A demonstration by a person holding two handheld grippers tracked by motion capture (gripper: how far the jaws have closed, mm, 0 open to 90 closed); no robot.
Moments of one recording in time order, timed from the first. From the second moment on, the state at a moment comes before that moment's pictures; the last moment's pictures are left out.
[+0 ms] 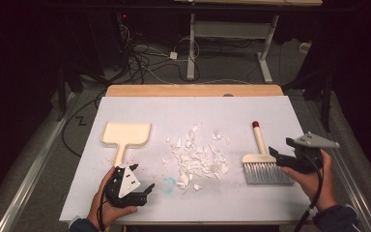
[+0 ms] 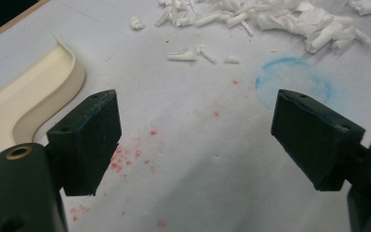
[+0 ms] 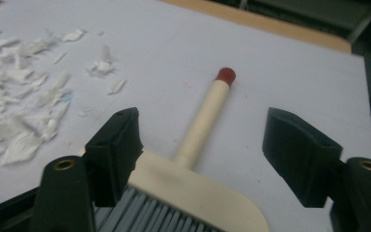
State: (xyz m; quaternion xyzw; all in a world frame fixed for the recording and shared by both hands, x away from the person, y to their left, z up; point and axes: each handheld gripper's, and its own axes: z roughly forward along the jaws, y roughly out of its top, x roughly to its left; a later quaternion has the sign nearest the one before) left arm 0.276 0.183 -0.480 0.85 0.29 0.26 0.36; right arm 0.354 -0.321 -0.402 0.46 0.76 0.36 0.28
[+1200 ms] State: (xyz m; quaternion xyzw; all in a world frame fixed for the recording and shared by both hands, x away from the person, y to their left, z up) left arm 0.274 0.182 -0.480 0.85 0.29 0.26 0.36; right arm 0.444 -0.288 -0.456 0.58 0.76 0.22 0.19
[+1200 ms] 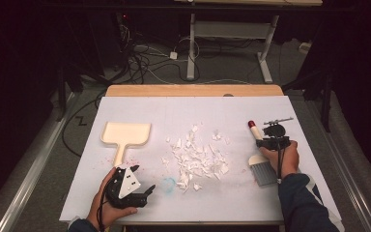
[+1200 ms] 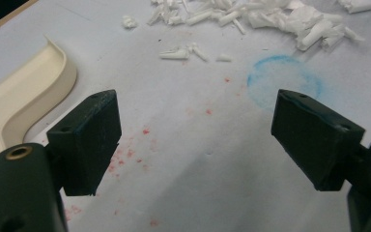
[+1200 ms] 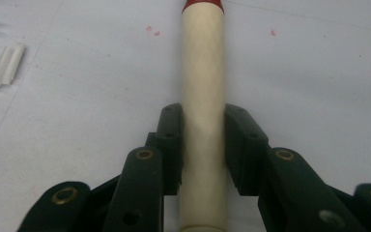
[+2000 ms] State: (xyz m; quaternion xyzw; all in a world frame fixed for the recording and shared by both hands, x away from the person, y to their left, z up) left arm 0.272 0.180 -0.473 0.84 0.30 0.24 0.39; right arm 0.370 -0.319 -0.408 0.48 0.73 0.42 0.25
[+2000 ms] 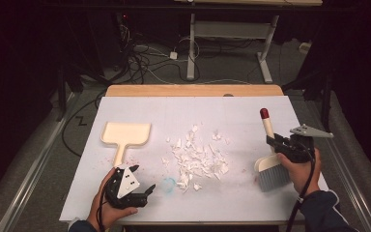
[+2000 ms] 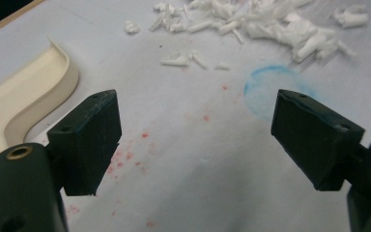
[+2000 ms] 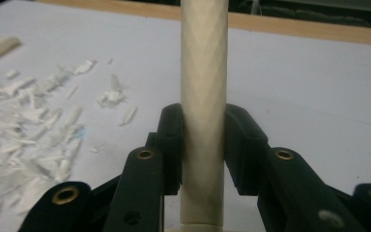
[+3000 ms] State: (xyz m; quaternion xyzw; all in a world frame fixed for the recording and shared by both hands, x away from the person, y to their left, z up) left arm 0.291 -0.022 -0.416 0.80 0.23 0.05 0.55; right arm 0.295 -0.239 -0.361 0.35 0.72 0.52 0.30
